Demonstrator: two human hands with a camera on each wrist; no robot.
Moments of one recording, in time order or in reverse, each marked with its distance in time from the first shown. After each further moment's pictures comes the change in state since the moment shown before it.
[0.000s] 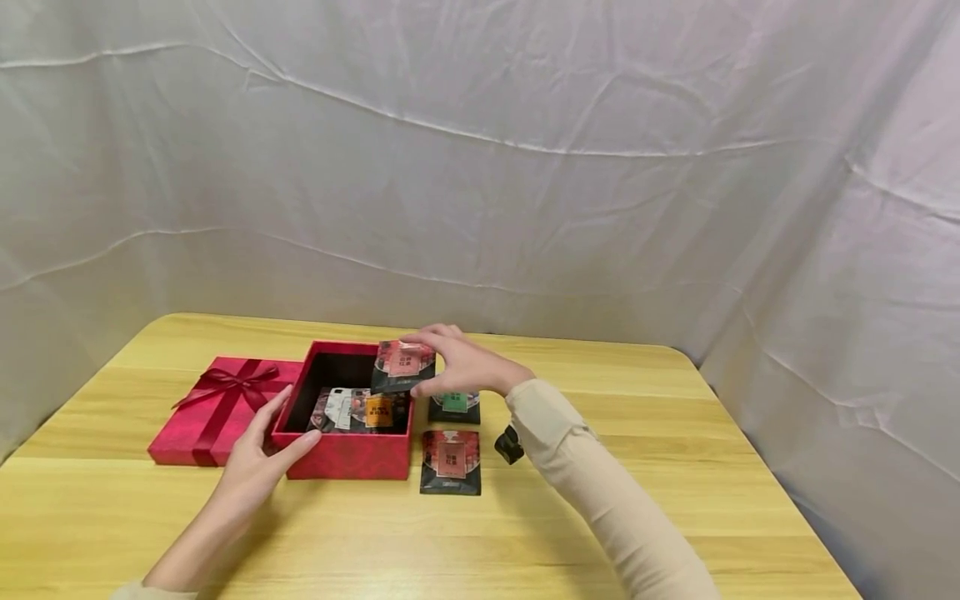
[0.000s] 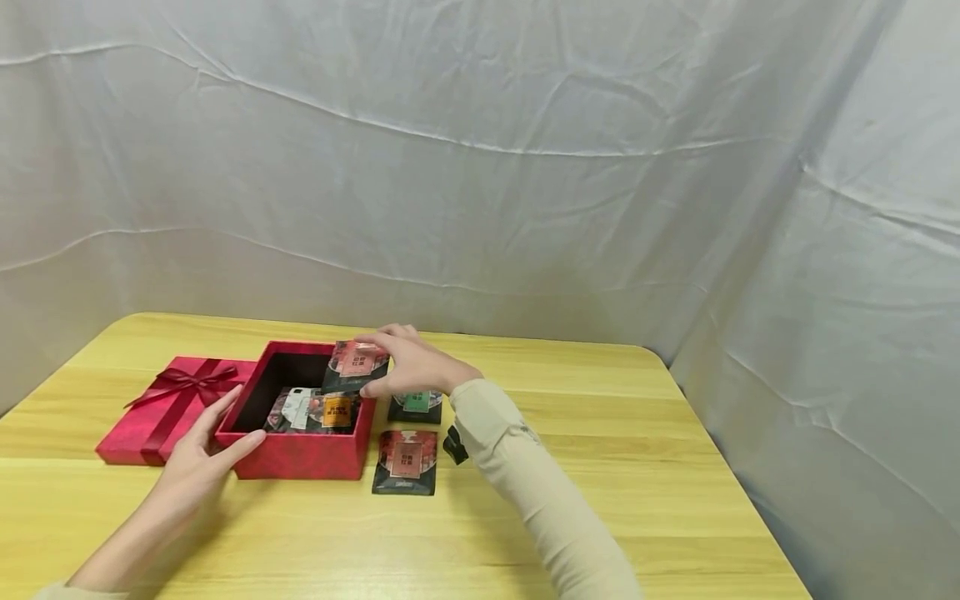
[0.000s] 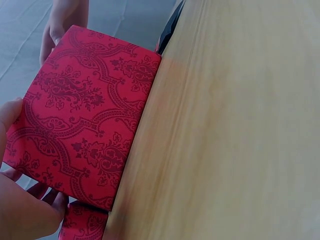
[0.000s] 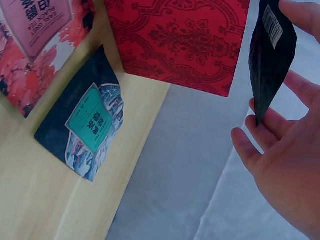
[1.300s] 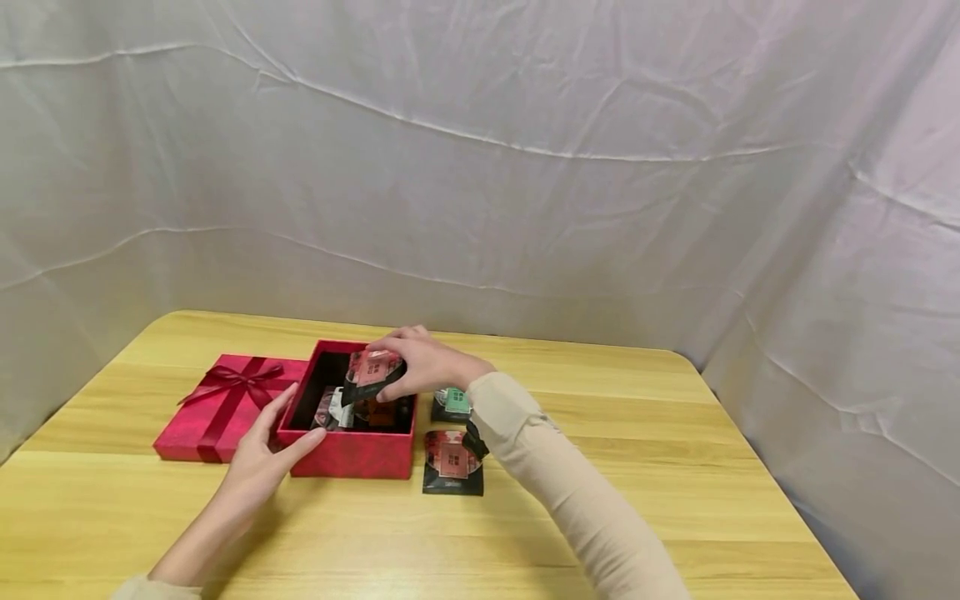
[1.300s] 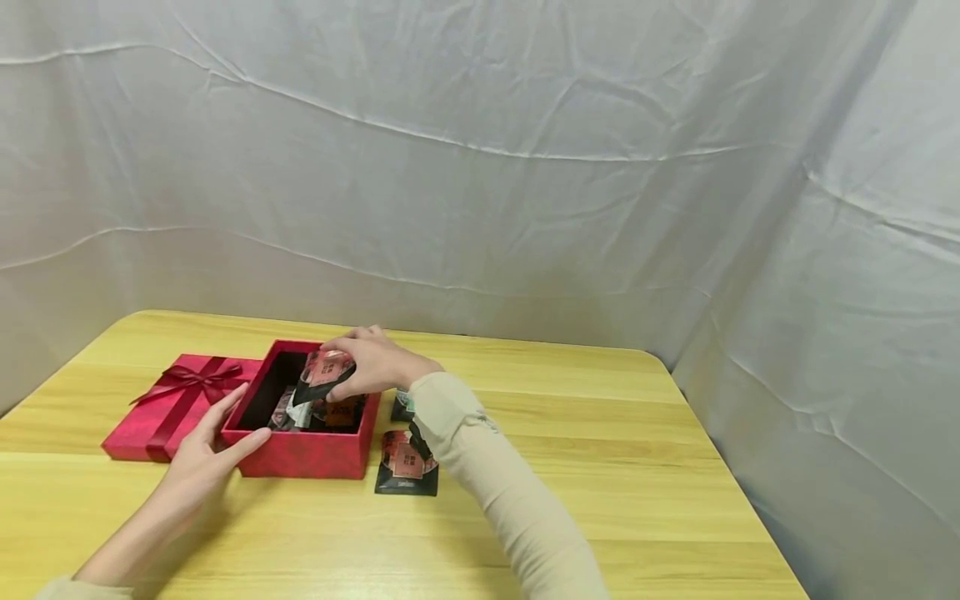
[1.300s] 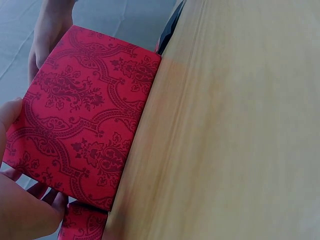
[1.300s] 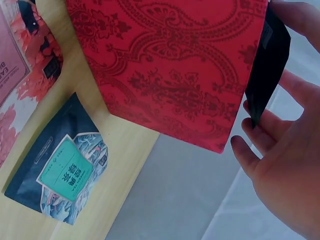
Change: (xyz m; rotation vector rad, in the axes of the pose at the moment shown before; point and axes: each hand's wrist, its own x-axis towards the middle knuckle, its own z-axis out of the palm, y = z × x) left_hand 0.001 0.002 0.003 0.027 0.001 -0.009; right_hand 0.037 -0.027 0.014 -0.169 -0.075 -0.038
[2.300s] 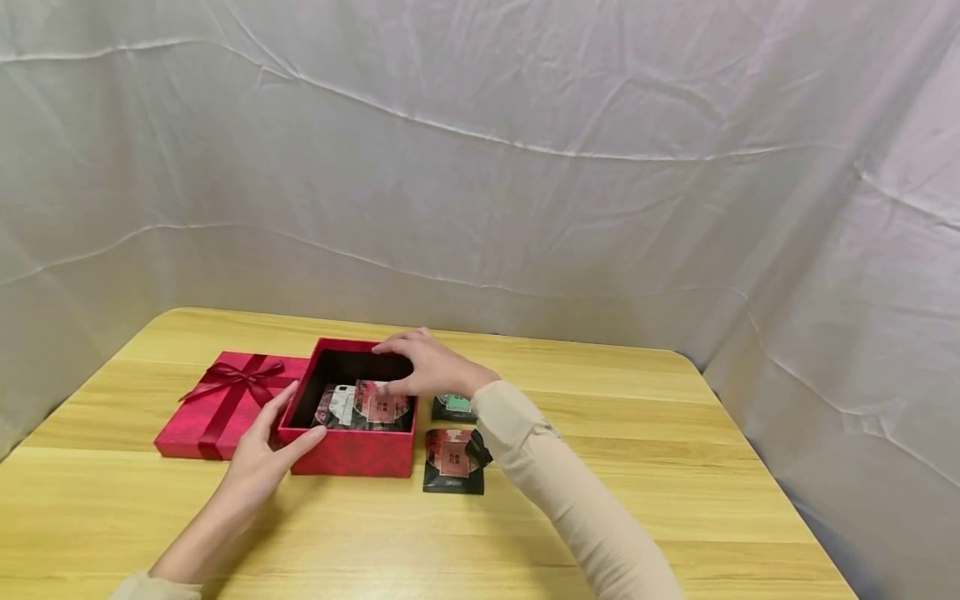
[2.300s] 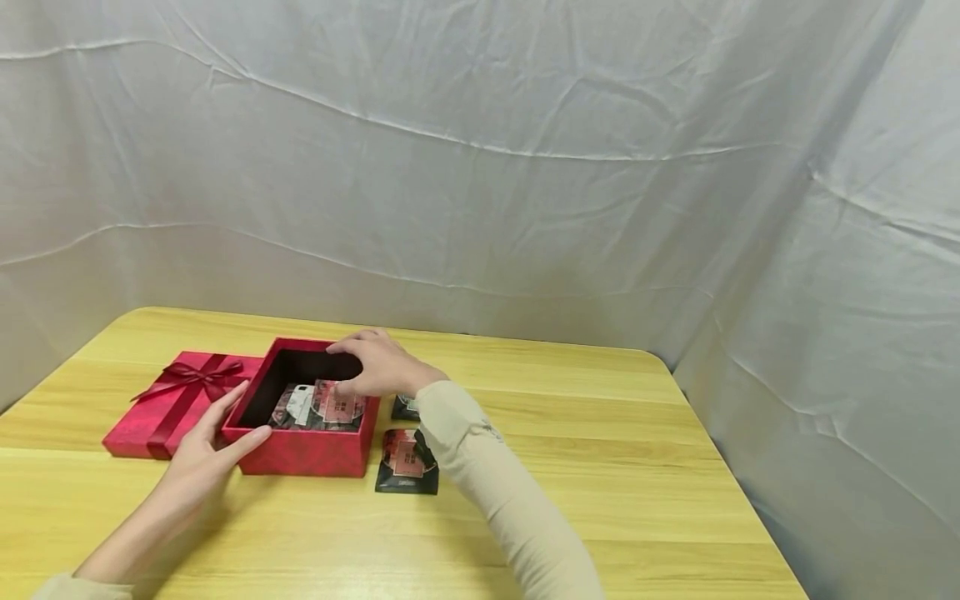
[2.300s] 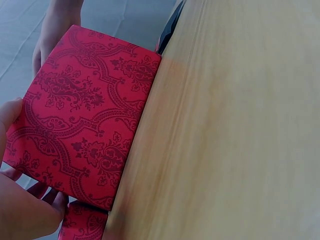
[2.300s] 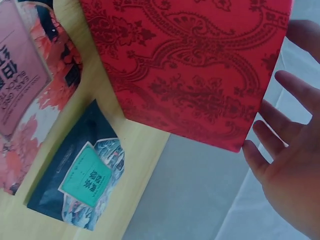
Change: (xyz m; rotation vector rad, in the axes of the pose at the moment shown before) left_hand 0.000 0.002 0.003 -0.008 0.000 0.010; right_hand -0.005 0.009 0.011 0.037 0.089 -0.016
